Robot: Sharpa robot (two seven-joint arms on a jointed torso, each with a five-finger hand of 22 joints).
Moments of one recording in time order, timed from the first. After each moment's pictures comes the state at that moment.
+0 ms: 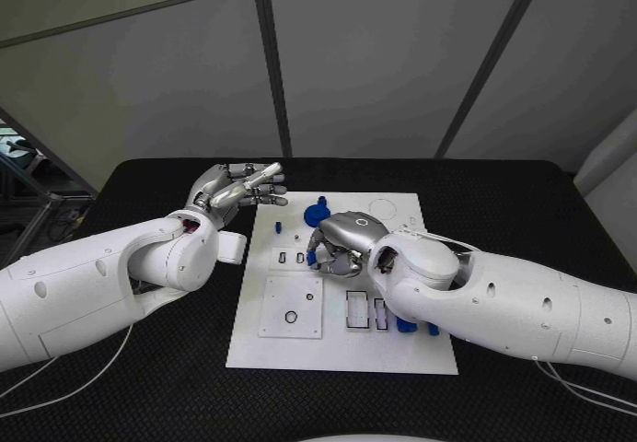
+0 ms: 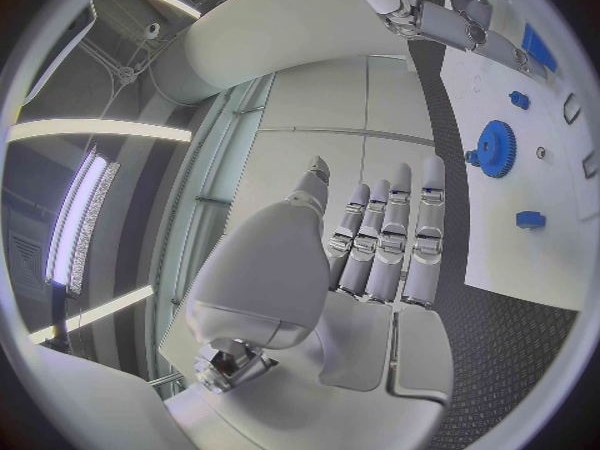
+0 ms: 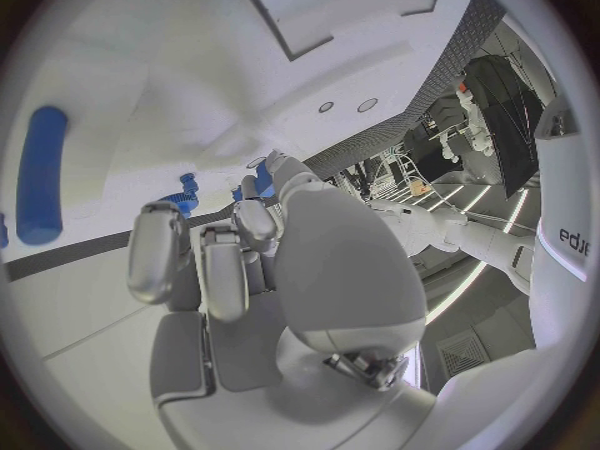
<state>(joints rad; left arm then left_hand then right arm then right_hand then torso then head) 1.14 -0.89 0.06 1.56 -0.04 -0.37 0.41 1.40 0.04 -0.04 0.05 0.09 0.91 0.22 0.09 0.07 0.98 0.17 0.08 0.07 1.09 0.13 0.12 0.20 0.13 0.93 0.23 0.43 0.19 1.09 -0.59 0.05 1.59 -1.76 -0.25 -0.31 1.44 -0.07 0.18 0.16 0.26 1.05 0.12 0.16 0.10 1.28 0.04 1.21 1.14 1.47 -0.02 1.50 1.31 0.07 1.36 0.09 1.41 1.27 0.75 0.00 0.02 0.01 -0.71</state>
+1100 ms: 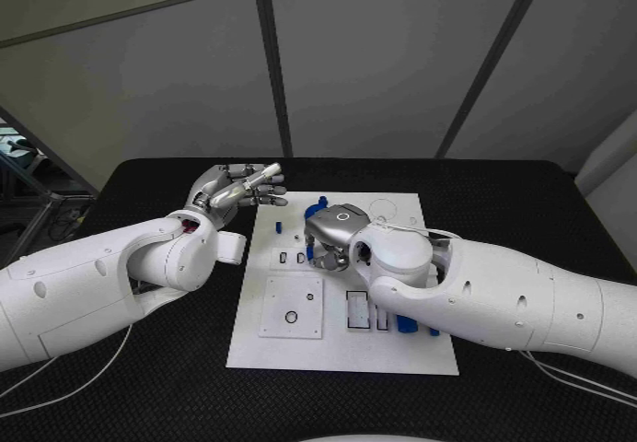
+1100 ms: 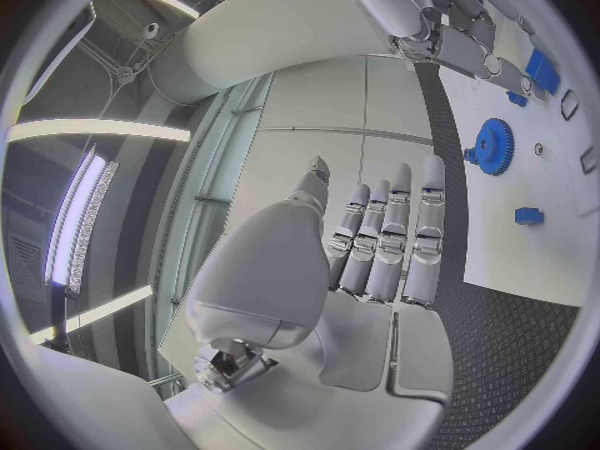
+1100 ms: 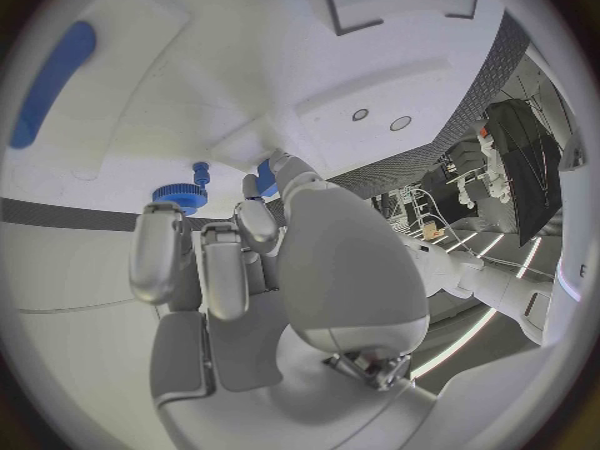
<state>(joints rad) 1.14 -0.89 0.06 1.56 -0.04 -0.37 0.40 1.40 0.04 -0.04 0.05 0.09 0.91 0.22 0.09 0.07 0.98 0.17 0.08 0.06 1.09 0.13 0.12 0.20 0.13 0.93 0.23 0.43 0.19 1.13 -0.51 0.05 1.56 -1.93 -0.07 -0.46 1.41 -0.09 0.18 0.16 0.27 1.06 0.12 0.17 0.10 1.29 0.04 1.21 1.15 1.46 -0.03 1.50 1.31 0.07 1.37 0.08 1.41 1.28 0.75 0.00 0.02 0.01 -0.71</state>
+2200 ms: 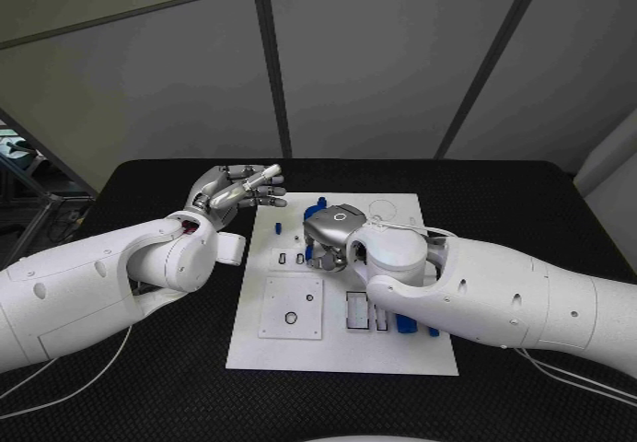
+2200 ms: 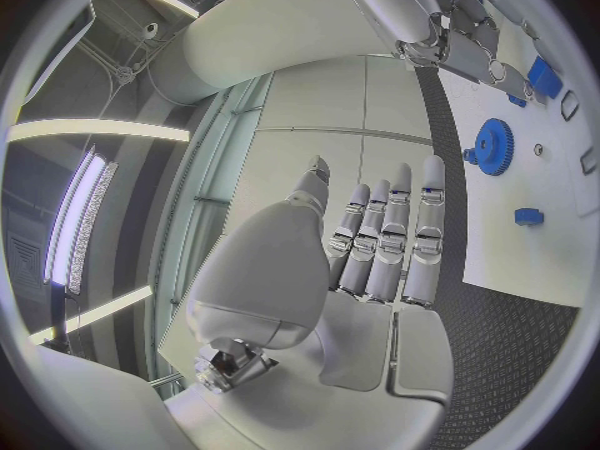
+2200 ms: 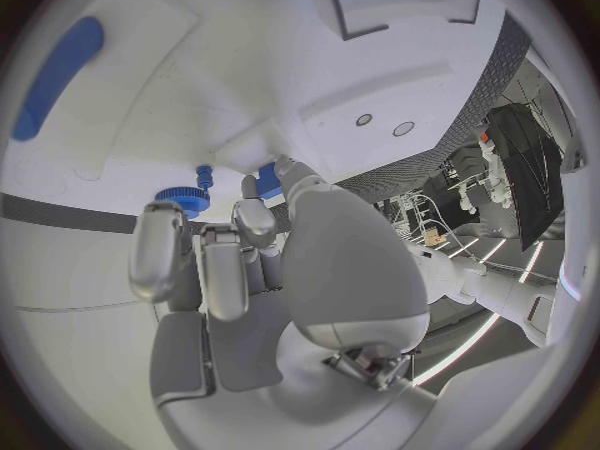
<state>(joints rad) 1.14 -0.89 0.06 1.56 -0.04 -0.37 0.40 1.40 0.04 -0.04 0.05 0.09 0.91 0.22 0.09 0.07 0.98 0.17 0.08 0.07 1.09 0.13 0.12 0.20 0.13 0.93 0.23 0.43 0.19 1.13 -0.50 0.05 1.55 -1.93 -0.03 -0.47 1.39 -0.10 0.17 0.18 0.27 1.04 0.13 0.16 0.09 1.27 0.05 1.19 1.12 1.46 -0.03 1.50 1.31 0.07 1.37 0.09 1.41 1.26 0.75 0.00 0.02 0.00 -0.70</state>
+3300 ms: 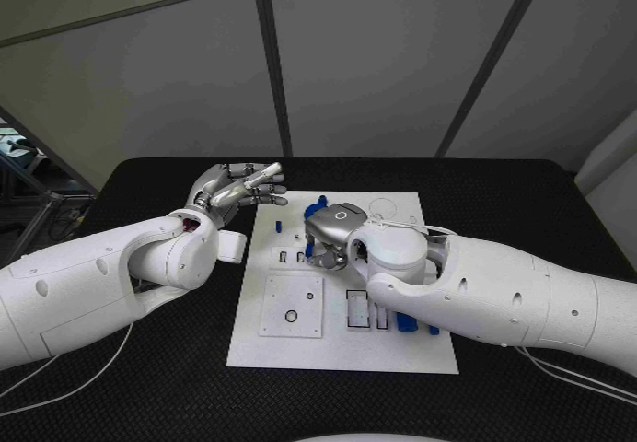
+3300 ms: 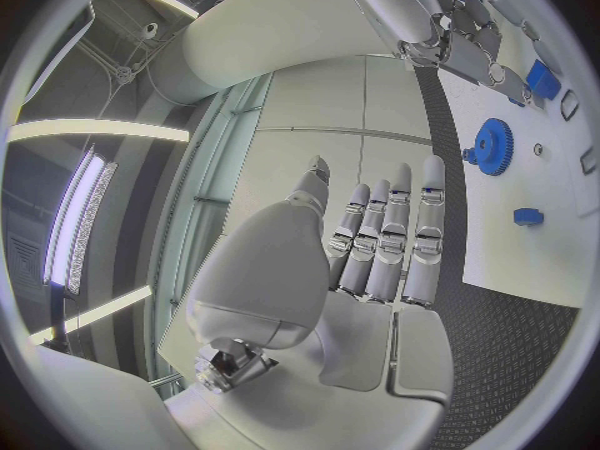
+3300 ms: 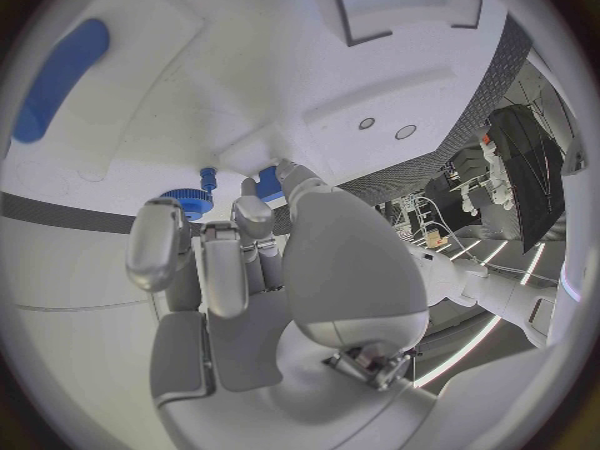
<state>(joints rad) 1.14 -0.89 0.06 1.55 -0.04 -0.37 0.40 1.40 0.04 -0.04 0.05 0.09 0.91 0.22 0.09 0.07 0.98 0.17 0.08 0.07 1.09 0.13 0.12 0.20 0.13 0.93 0.23 0.43 0.19 1.13 -0.49 0.05 1.55 -1.94 -0.02 -0.47 1.36 -0.14 0.16 0.20 0.27 0.98 0.15 0.13 0.08 1.23 0.06 1.14 1.08 1.47 -0.02 1.48 1.31 0.07 1.33 0.10 1.37 1.21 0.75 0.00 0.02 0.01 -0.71</state>
